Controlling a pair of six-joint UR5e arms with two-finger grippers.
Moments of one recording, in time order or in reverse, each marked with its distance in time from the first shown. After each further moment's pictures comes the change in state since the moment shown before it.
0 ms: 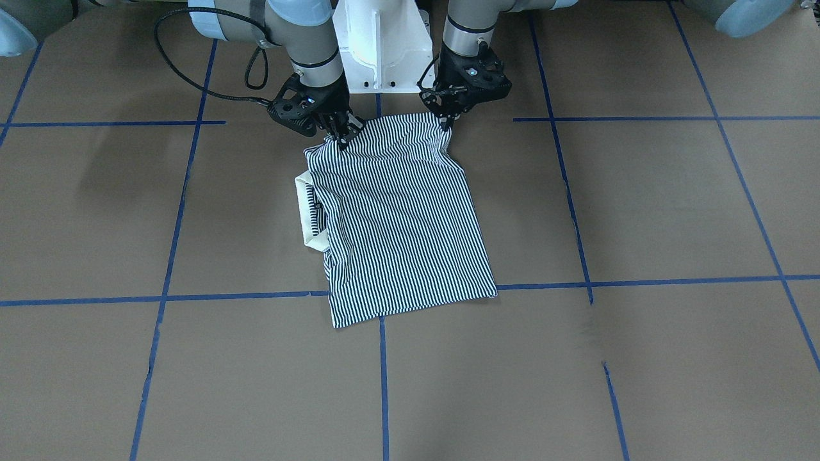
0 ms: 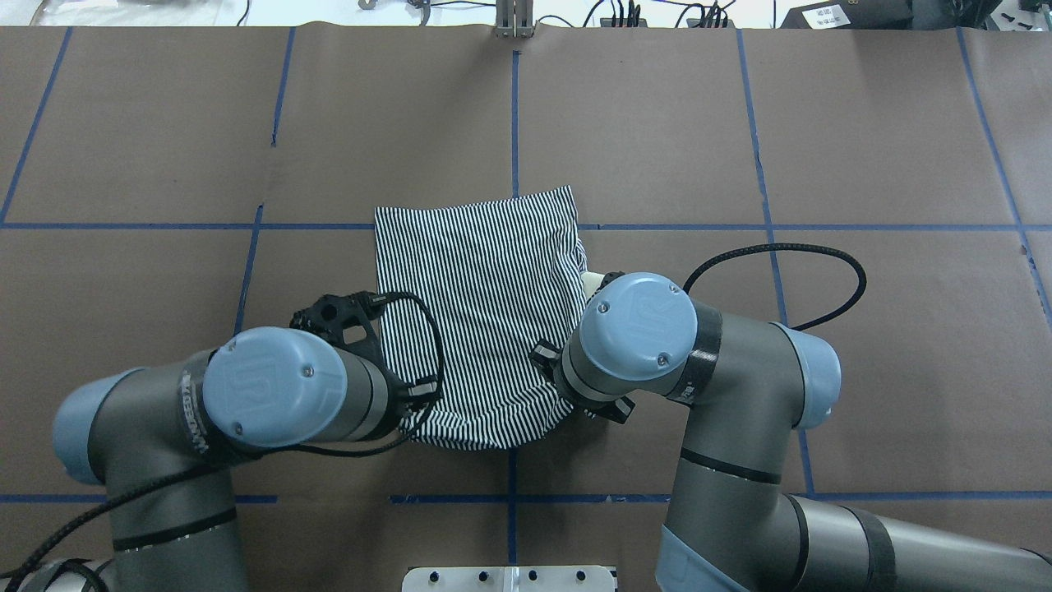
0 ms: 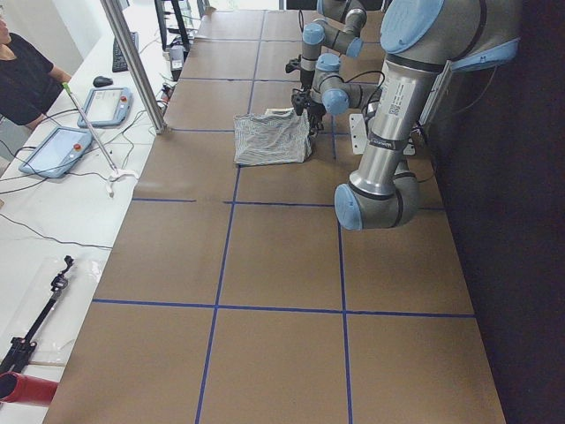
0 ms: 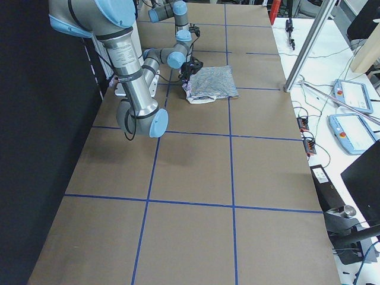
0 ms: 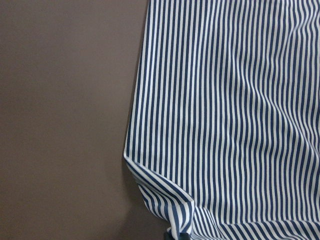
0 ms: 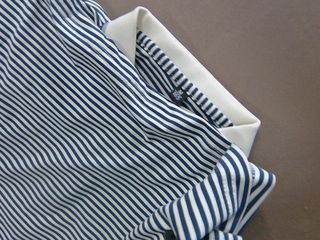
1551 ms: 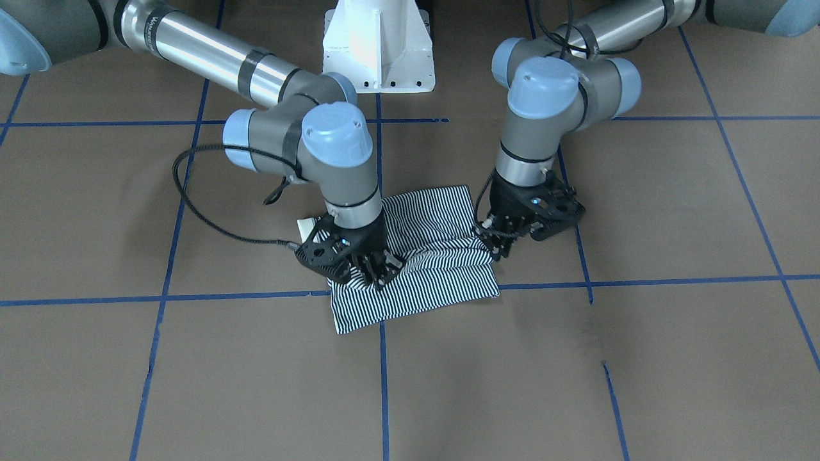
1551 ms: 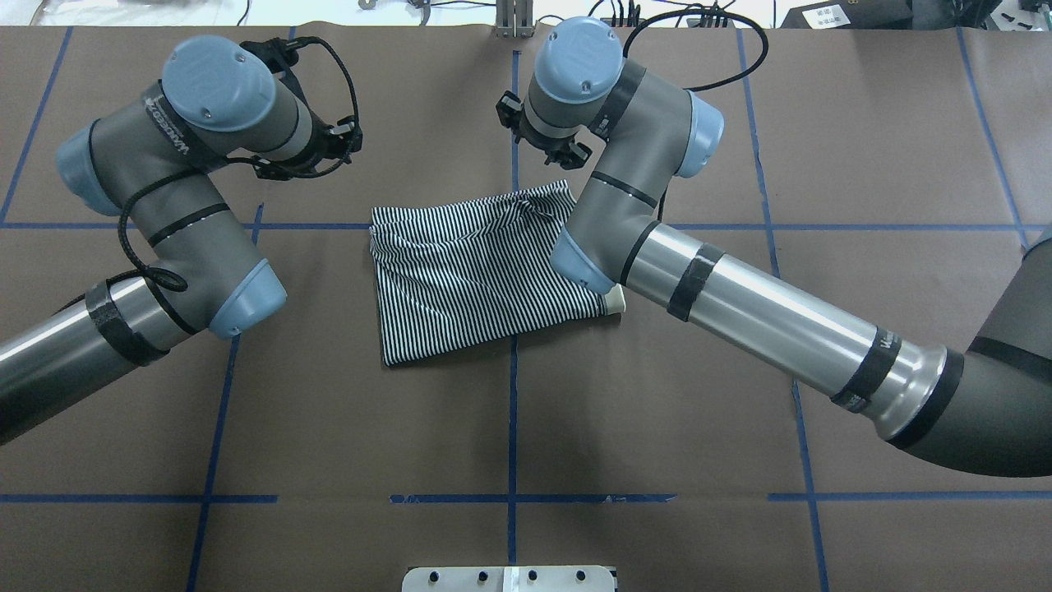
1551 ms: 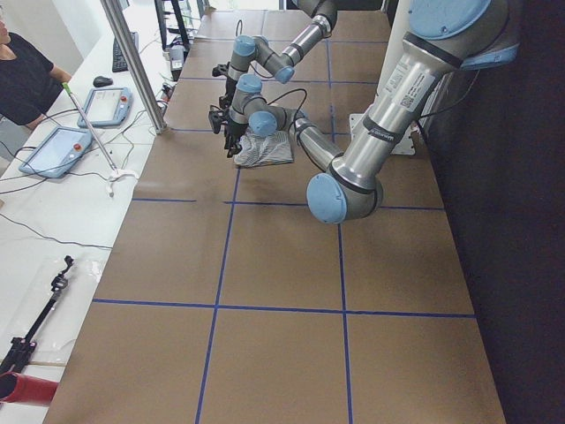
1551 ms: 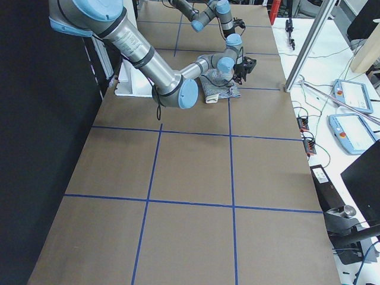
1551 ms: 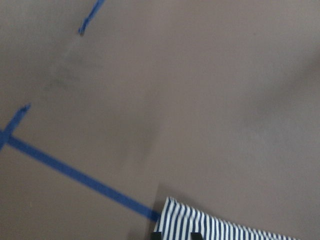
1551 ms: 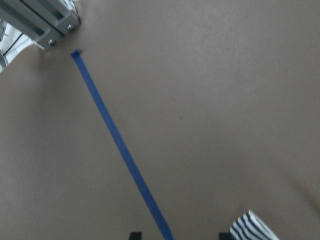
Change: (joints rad) left arm -0.434 -0.134 0.507 -0.331 -0.068 0.260; right arm 0.337 0.414 -0.848 0.512 -0.019 -0.217
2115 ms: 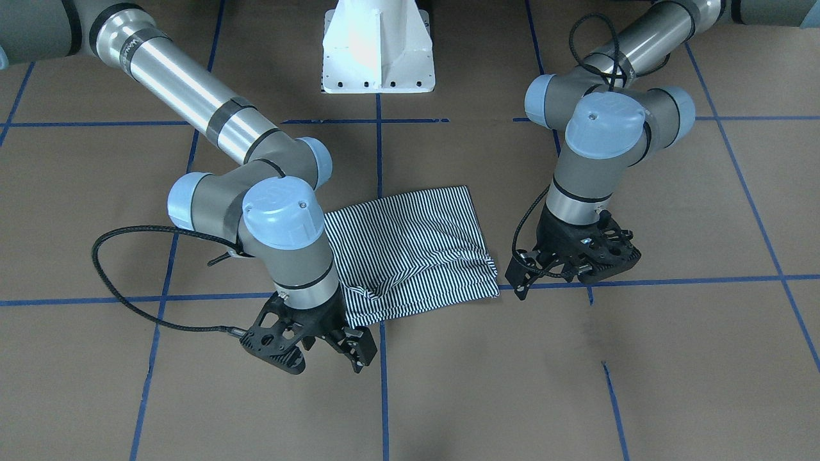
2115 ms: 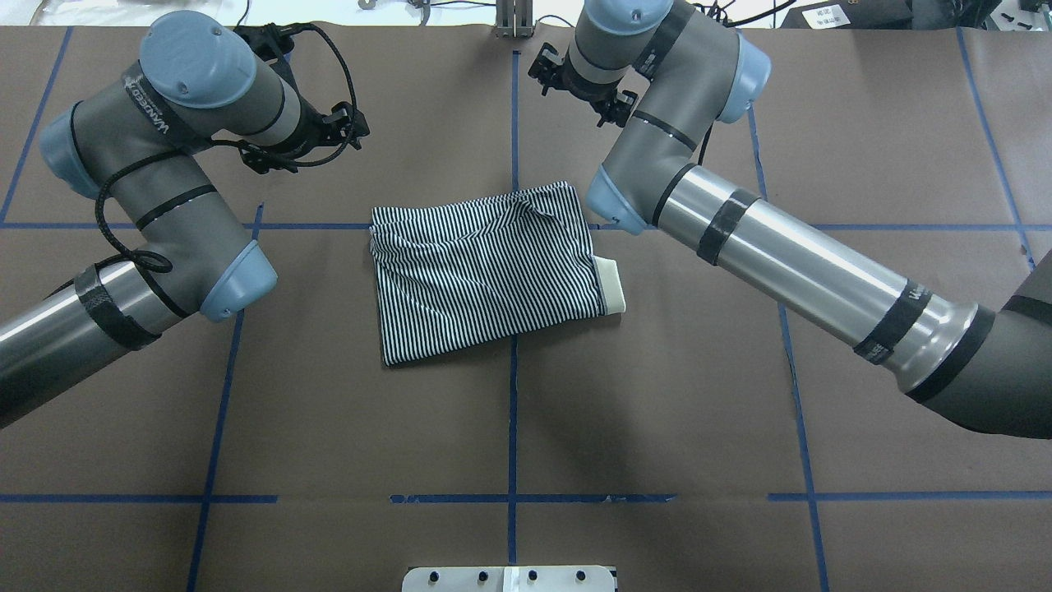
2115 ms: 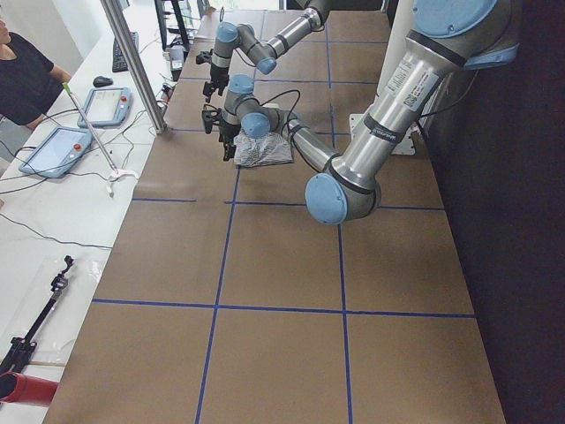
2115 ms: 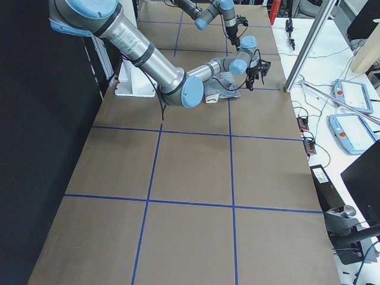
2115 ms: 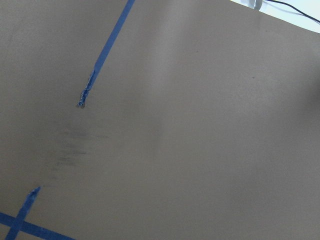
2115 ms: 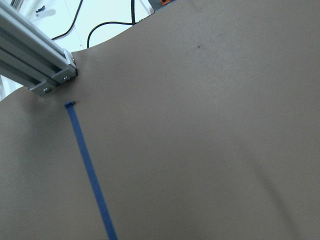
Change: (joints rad) left arm -0.026 -0.001 0.000 -0.027 -0.083 0.051; right arm 0.115 -0.003 -0.027 -0.038 0.116 -0.219
